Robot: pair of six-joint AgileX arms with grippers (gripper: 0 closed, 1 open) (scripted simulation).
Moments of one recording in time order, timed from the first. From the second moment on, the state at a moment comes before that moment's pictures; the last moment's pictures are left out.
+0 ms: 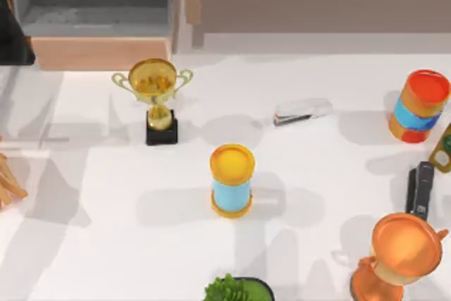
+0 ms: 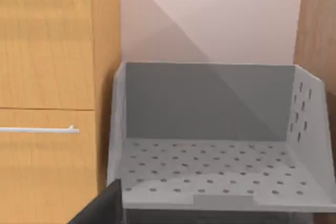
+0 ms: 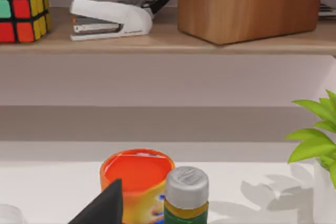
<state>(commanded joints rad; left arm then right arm) -0.29 0.68 0.56 0.22 -0.26 0.01 0.00 0.00 0.00 0.00 0.00 0.00</state>
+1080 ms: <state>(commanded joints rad) -0.87 2.43 1.76 0.69 -0.82 0.02 0.00 0.00 0.00 0.00 0.00 0.00</state>
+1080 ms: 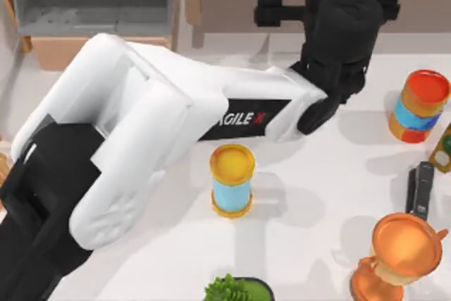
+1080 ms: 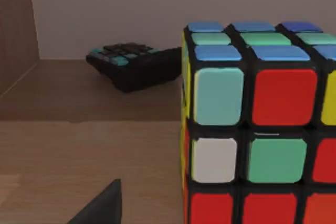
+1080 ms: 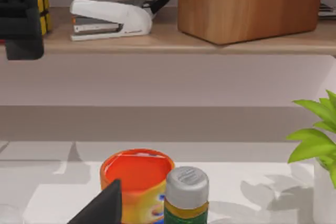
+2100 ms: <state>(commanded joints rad) -0.82 2.60 2.04 0.58 -0.79 0.02 0.00 0.00 0.00 0.00 0.00 0.00</state>
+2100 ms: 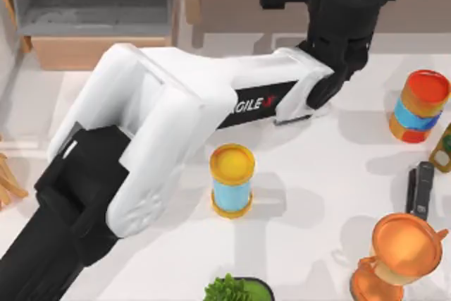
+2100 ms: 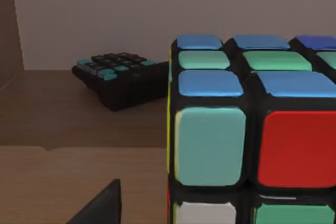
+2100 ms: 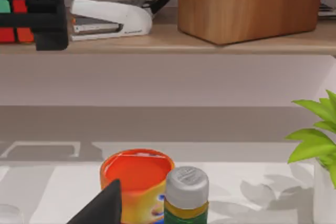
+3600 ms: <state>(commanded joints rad) -0.80 2.64 2.12 0.52 -0.75 0.01 0.00 0.00 0.00 0.00 0.00 0.00</state>
